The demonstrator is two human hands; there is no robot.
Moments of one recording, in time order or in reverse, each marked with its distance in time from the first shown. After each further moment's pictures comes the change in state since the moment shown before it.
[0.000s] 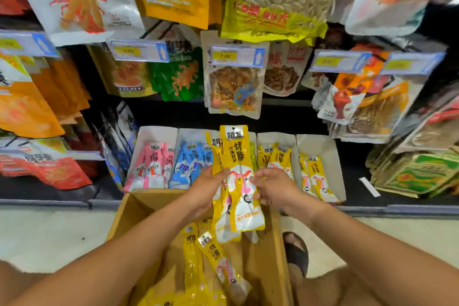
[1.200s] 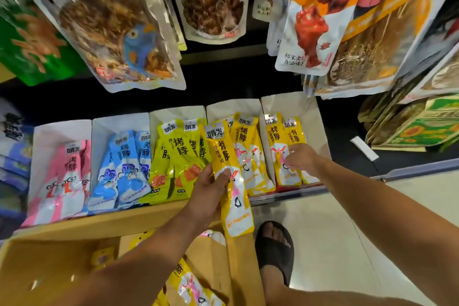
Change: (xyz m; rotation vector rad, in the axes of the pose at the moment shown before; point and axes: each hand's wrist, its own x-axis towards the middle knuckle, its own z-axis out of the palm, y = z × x) left_hand 0.132 -0.111 0.160 -0.063 -0.037 -0.110; right_hand 0.259 0.158 -0.259 -0.461 0.205 0.244
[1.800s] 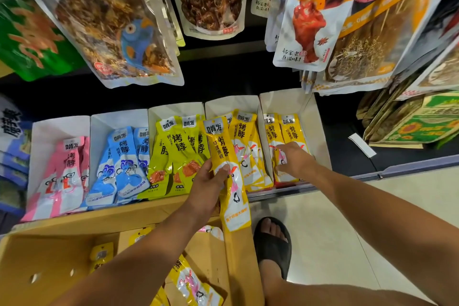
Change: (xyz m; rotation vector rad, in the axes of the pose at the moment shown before) left_hand 0.009 -0.009 -0.002 -0.002 0.004 -0.002; right_hand -0.005 0.017 0.021 -0.529 0.070 -0.330
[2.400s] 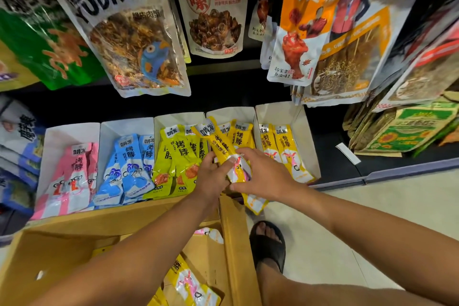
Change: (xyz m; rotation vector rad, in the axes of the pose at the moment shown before) left_hand -0.015 0.033 0.022 0.015 0.038 0.085; right_hand -0.121 -0.123 -0.040 0.095 0.187 -0.322
